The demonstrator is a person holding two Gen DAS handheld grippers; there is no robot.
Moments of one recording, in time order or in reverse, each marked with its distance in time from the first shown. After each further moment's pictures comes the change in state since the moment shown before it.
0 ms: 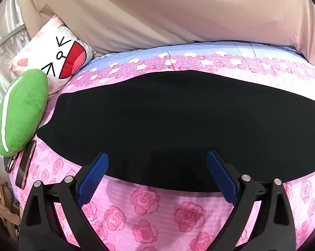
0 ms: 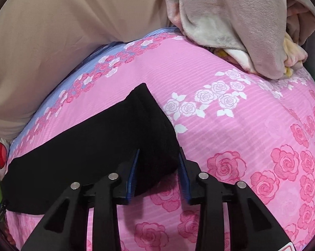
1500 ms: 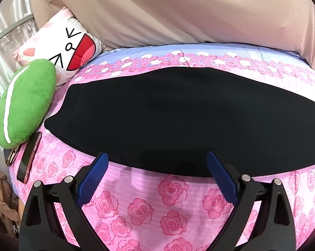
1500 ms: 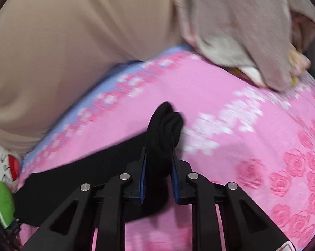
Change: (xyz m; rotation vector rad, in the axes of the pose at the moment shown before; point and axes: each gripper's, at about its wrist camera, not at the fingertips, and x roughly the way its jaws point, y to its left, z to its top) left arm -0.003 0.041 -0.014 -0.040 0.003 -0.015; right arm -0.034 0.048 0.015 0.016 -0.109 0.117
